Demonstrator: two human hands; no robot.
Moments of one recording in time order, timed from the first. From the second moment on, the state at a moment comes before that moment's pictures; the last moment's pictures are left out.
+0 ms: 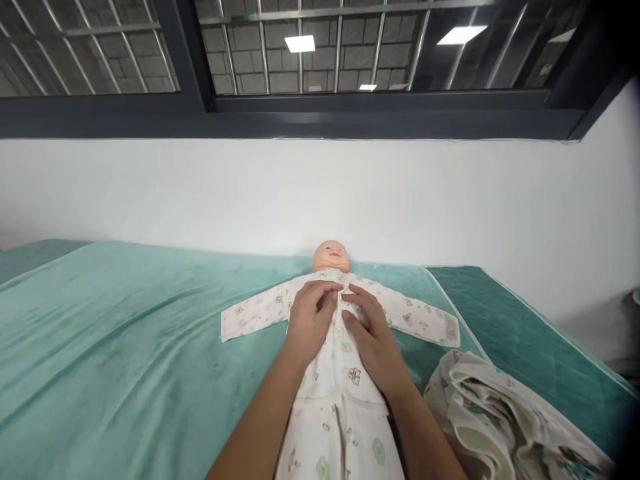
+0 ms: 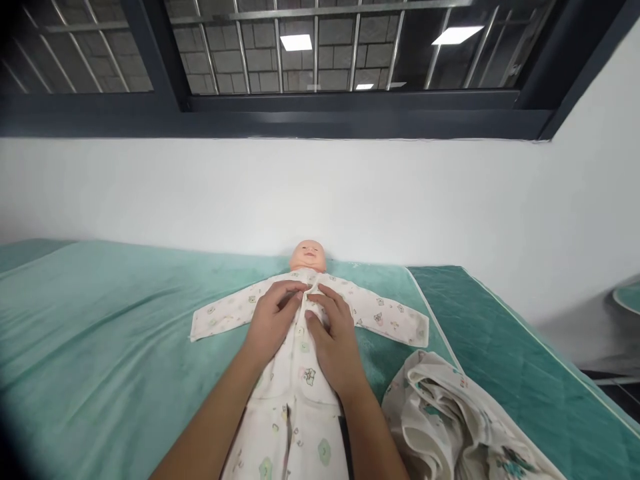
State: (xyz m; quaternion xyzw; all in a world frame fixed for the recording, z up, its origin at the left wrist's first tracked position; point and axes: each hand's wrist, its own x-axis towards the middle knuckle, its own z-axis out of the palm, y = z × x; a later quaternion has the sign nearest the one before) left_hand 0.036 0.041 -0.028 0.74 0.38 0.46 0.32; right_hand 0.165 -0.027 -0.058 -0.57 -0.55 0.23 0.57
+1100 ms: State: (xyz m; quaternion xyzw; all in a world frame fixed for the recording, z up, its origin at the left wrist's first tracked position) left_hand 0.047 0.032 -0.022 0.82 0.34 0.43 0.17; right_hand 0.164 -0.022 -0.057 -0.55 -0.38 0.28 0.69
